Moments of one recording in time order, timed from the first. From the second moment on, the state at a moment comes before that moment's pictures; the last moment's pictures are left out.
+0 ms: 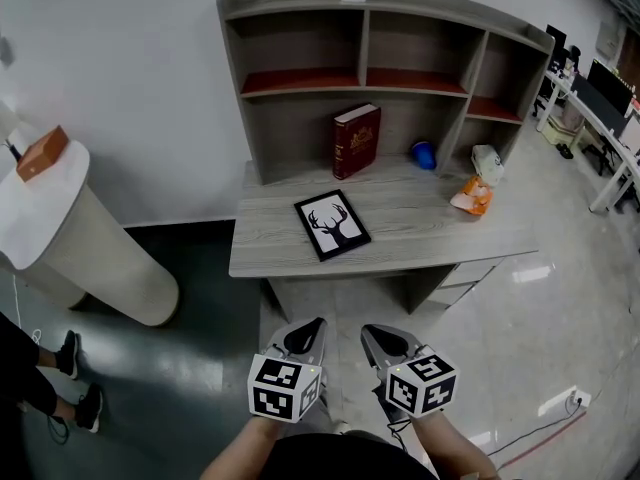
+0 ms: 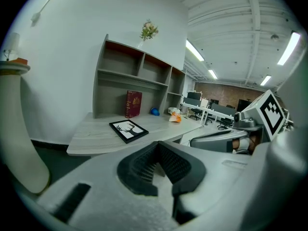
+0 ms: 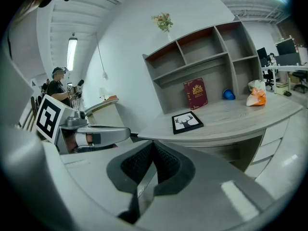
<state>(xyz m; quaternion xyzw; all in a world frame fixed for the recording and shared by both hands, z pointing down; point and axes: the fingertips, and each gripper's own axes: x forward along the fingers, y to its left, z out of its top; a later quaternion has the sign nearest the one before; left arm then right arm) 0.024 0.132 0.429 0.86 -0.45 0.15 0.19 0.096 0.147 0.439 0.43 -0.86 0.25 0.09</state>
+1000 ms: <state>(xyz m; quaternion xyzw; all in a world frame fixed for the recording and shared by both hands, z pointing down) 0.004 0.010 0.445 0.87 -0.42 0.17 0.22 0.066 0.019 0.449 0.44 -0.85 0.27 0.12</state>
